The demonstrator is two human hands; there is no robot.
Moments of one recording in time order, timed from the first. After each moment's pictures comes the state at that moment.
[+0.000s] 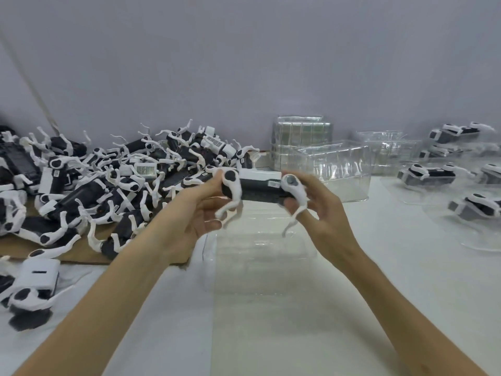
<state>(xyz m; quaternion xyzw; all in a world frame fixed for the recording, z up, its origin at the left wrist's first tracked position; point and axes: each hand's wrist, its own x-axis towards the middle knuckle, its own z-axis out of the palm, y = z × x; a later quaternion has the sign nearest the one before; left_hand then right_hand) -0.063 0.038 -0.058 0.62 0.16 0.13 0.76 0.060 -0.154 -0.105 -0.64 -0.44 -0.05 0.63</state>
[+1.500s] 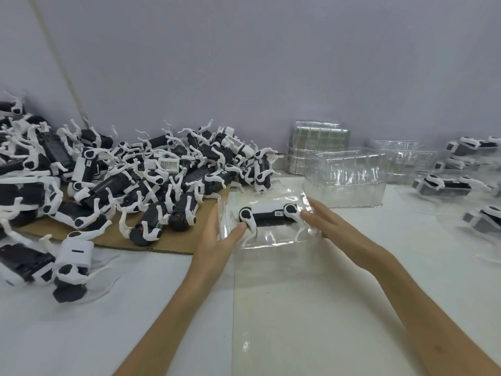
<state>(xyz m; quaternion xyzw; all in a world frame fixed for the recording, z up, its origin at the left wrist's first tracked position) -0.082 0.030 -0.143 0.72 0.17 0.28 0.61 0.082 -0.163 -0.121 -0.77 -0.32 0.24 0.50</state>
